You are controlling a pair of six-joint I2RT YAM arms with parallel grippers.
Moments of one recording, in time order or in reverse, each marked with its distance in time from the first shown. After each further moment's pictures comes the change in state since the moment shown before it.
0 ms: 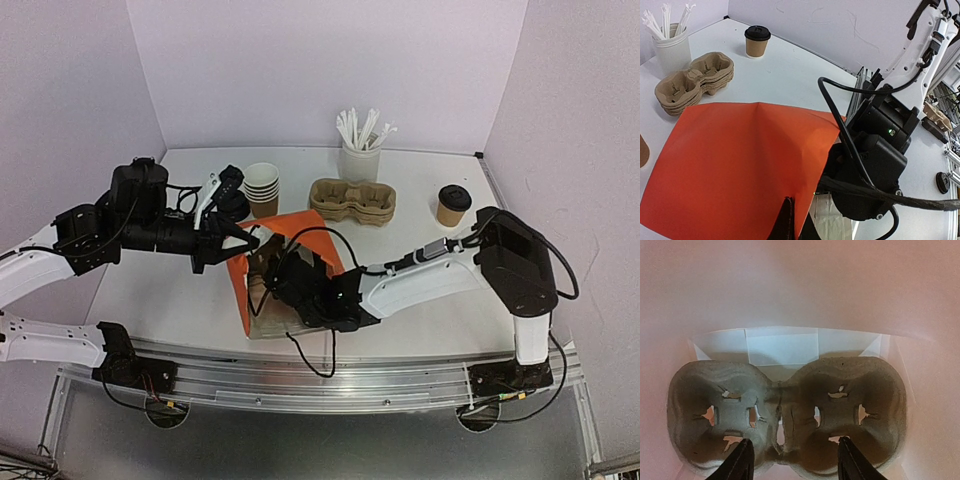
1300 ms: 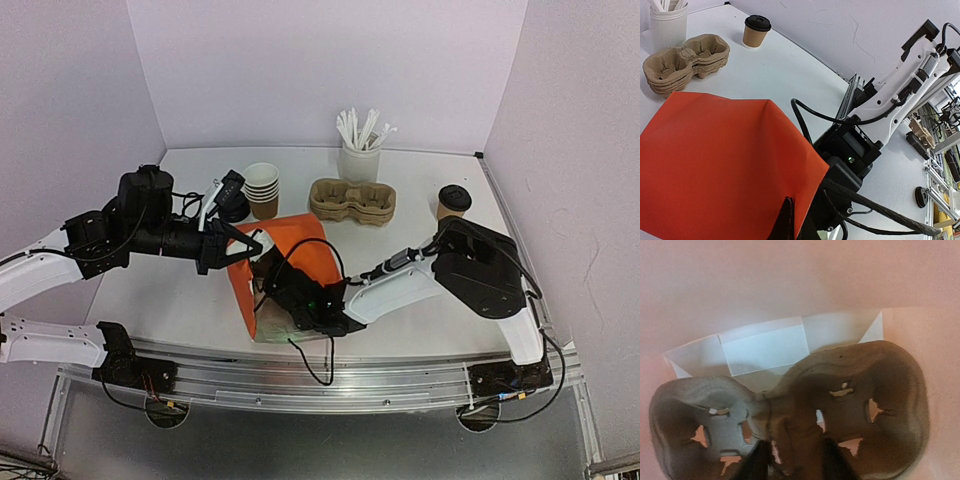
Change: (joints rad) left arm 0.042 0.014 -0.072 0.087 0.080 -0.158; right arm -0.030 0.166 0.023 0.225 0.022 0.132
